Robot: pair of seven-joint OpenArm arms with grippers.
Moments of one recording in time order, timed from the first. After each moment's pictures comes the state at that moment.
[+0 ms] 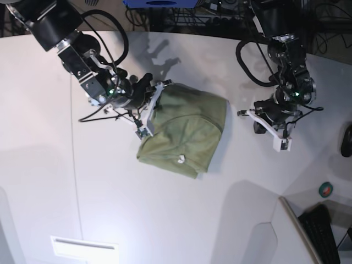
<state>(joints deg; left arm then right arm) 2.7 -3.5 -26.3 80.9 -4.5 -27.8 39.0 3.2 11.8 -36.8 79.1 26.4 -2.3 -42.3</state>
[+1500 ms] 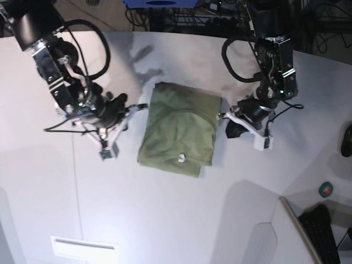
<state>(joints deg) 1.7 -3.0 -17.2 69.8 -18.0 -26.6 28.1 1.8 16.2 -26.7 87.9 26.2 -8.7 -48.4</state>
